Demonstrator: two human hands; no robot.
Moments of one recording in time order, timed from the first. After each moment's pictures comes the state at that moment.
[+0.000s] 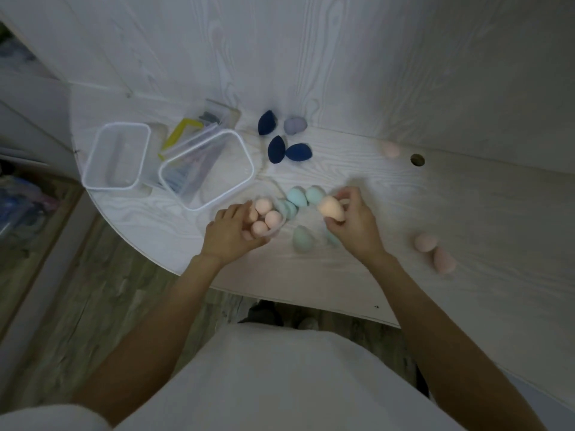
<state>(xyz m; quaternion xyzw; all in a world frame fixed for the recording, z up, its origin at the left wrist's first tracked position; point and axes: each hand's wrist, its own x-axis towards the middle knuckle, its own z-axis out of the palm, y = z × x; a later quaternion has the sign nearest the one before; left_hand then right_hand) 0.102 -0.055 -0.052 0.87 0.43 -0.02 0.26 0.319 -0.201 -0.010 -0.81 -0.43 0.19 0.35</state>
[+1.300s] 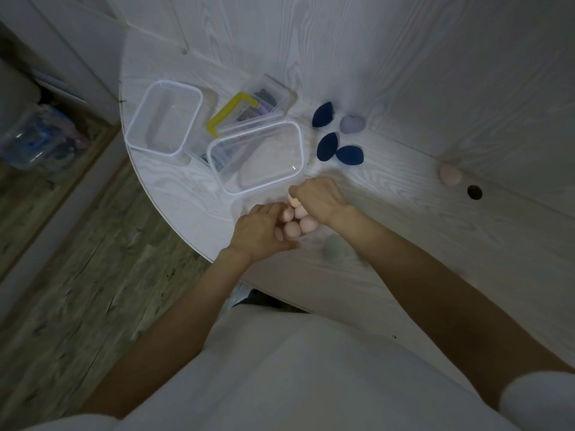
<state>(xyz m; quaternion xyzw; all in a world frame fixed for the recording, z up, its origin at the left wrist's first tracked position) 0.098 -0.059 -0.042 0.83 0.45 -0.01 0.32 0.263 -0.052 -0.009 -0.61 -0.77 0.09 -0.15</state>
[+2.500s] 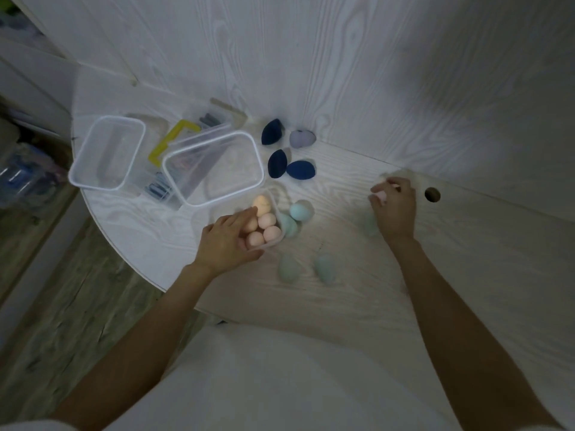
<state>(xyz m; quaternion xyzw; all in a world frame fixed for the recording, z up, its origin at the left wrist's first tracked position) 0.144 -0.051 -0.050 0.85 0.47 -0.01 0.26 0.465 -0.146 -0.051 -0.86 -0.43 0.08 0.27</state>
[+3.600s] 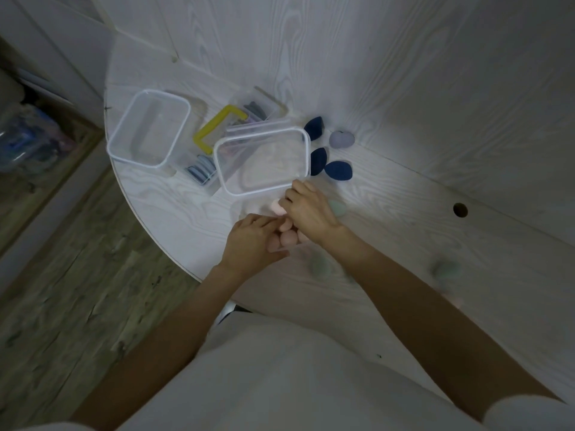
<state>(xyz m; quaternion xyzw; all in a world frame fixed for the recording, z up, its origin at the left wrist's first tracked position) 0.108 -0.056 -0.060 0.88 0.40 0.09 0.22 0.275 -0.047 -0.028 -0.55 -0.83 -0.04 -0.11</state>
